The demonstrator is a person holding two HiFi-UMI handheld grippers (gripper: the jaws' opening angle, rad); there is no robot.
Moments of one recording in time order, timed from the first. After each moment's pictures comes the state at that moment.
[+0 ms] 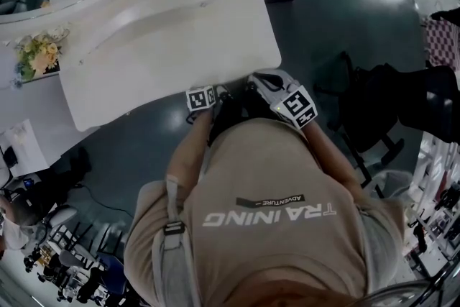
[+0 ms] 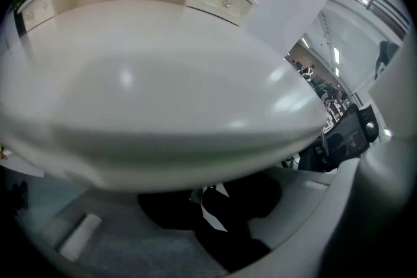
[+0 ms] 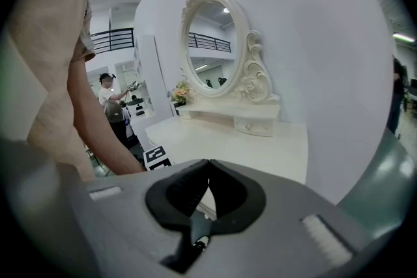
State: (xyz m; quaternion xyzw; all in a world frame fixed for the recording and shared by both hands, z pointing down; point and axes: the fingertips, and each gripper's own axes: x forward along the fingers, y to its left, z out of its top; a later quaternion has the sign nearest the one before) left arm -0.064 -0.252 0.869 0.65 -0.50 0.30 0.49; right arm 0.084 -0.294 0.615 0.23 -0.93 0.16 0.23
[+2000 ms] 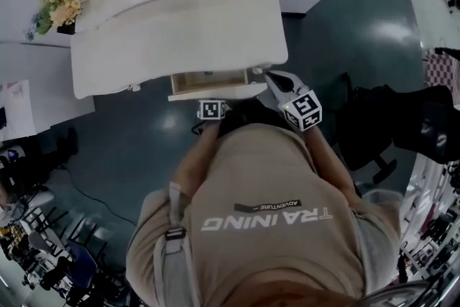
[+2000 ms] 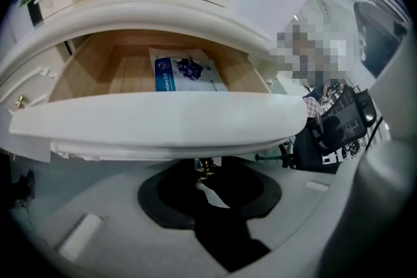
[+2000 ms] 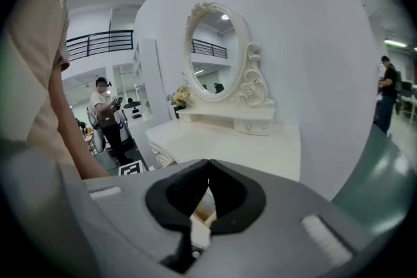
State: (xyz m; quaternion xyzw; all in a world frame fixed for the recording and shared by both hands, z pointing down) left arm -0.033 -0.108 0.868 0.63 -0.48 0.34 0.50; right arm 0.103 -0.226 0.603 0.26 -0.93 0.15 0.21
